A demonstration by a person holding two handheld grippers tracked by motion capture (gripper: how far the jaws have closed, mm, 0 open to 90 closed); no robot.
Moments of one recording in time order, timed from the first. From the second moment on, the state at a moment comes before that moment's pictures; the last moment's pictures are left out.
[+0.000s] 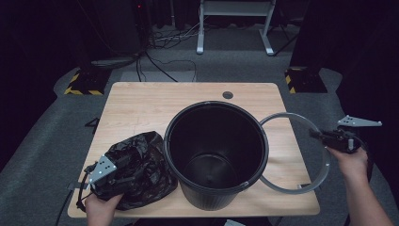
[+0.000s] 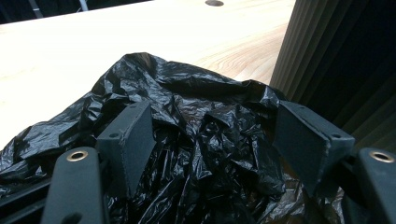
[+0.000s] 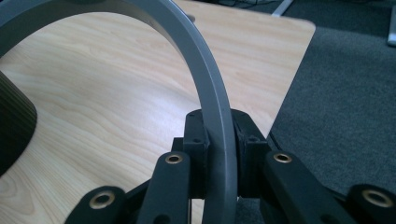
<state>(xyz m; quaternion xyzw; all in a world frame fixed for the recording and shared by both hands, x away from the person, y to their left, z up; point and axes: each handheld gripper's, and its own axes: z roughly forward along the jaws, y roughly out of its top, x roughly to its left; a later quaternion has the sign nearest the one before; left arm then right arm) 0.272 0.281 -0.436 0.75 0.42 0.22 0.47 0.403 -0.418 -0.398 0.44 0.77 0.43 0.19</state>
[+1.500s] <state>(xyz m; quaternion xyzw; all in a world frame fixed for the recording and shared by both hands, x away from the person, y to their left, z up) 0.280 0.289 -0.443 0.76 0.43 0.23 0.44 0.383 -0.413 -0.451 0.44 0.75 0.45 0.19</state>
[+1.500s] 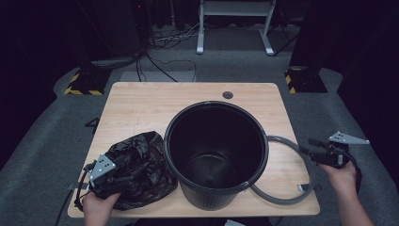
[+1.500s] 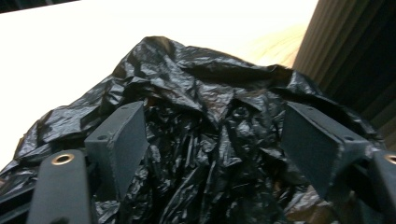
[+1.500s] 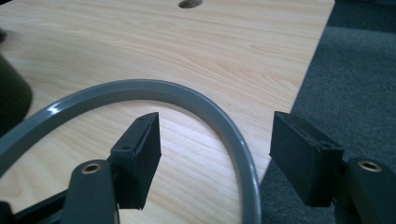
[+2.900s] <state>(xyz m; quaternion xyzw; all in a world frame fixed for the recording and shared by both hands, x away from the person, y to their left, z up) 0.305 0.300 -0.471 0.79 0.44 0.18 0.38 0.323 -0.393 -0.434 0.39 0.73 0.52 0.20</state>
